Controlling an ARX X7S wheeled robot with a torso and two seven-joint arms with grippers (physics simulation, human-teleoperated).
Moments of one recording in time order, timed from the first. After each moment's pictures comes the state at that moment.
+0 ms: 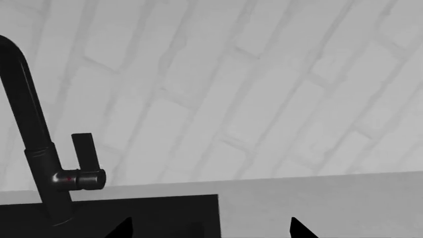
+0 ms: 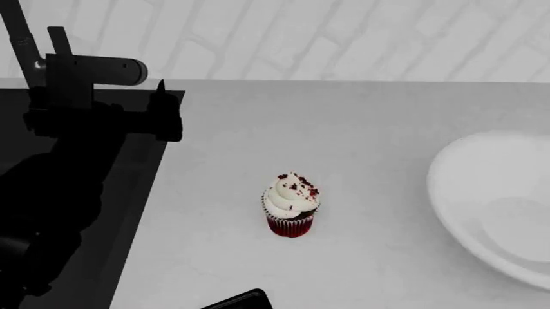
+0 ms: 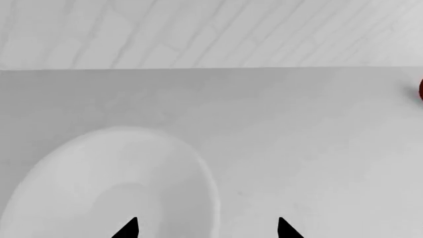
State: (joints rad) left arm -1.07 -0.16 0.47 -0.67 -0.46 -0.30 -0.23; right arm 1.59 1.07 -0.53 0.20 1.91 1.54 1.17
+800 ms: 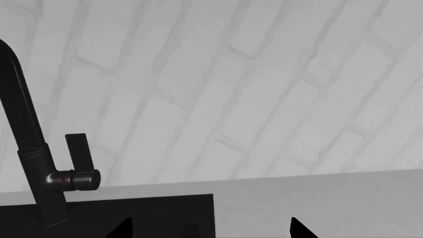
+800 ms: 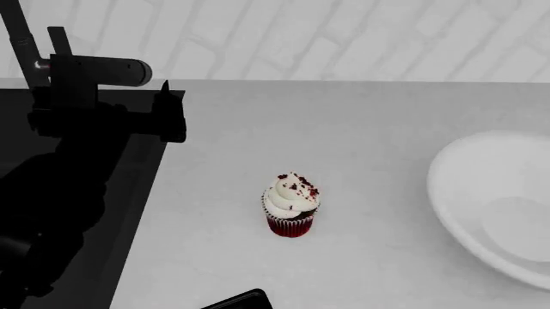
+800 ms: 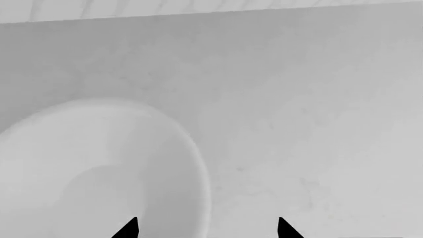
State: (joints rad) left arm -1.07 -0.15 0.49 -0.66 -0.48 -0.31 -0.24; right arm 1.86 0.96 -0.99 0.60 1.37 1.47 0.49
